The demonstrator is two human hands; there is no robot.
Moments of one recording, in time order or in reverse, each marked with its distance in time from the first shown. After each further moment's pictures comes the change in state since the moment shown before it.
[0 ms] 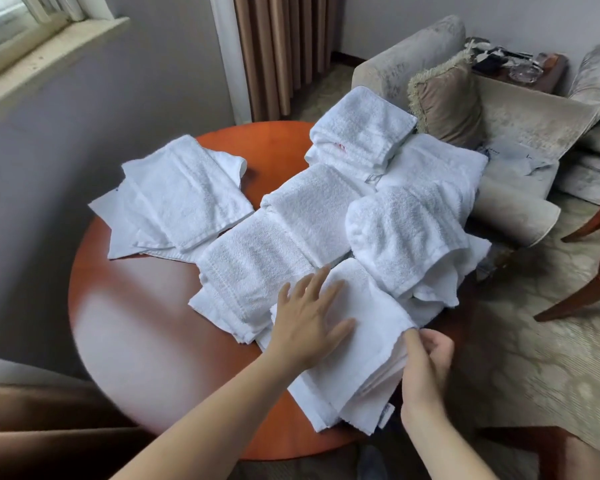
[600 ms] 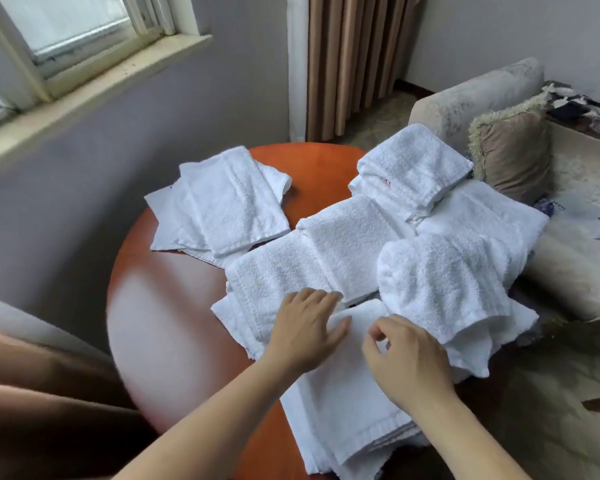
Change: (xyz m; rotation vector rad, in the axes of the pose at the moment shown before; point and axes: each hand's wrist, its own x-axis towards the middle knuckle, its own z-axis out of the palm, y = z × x) left_hand 0.023 -0.016 -0.016 0.017 0.344 -0.068; right_hand 0.024 -0.079 0.038 -1.087 -0.537 -0.893
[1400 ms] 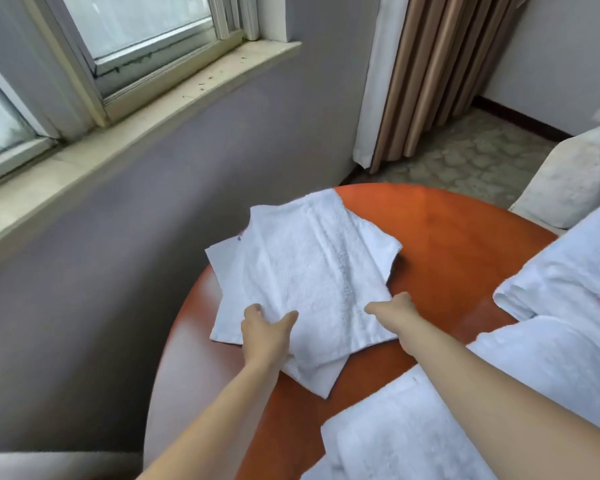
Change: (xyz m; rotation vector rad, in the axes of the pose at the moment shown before) left_hand 0.107 -0.300 -0.013 -0.742 0.191 -1.279; right_hand 0.343 -0.150 0.175 0.454 -0.393 0.595
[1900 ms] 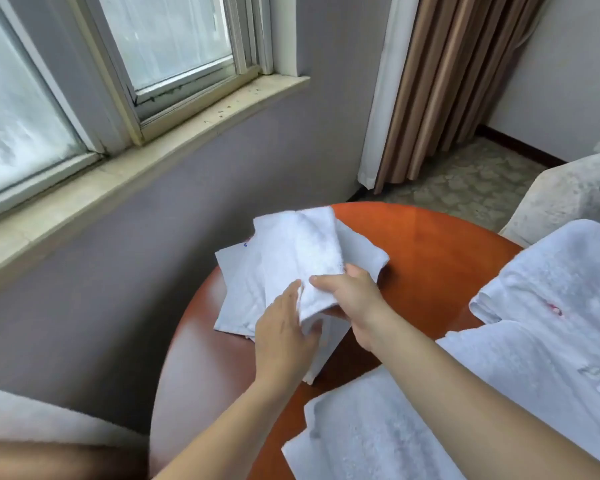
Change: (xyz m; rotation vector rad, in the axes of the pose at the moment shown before) left_hand -0.093 0.027 -0.004 0.405 0.127 0.726; right_hand -0.132 -0.048 -0.025 0.520 -0.376 -0.367
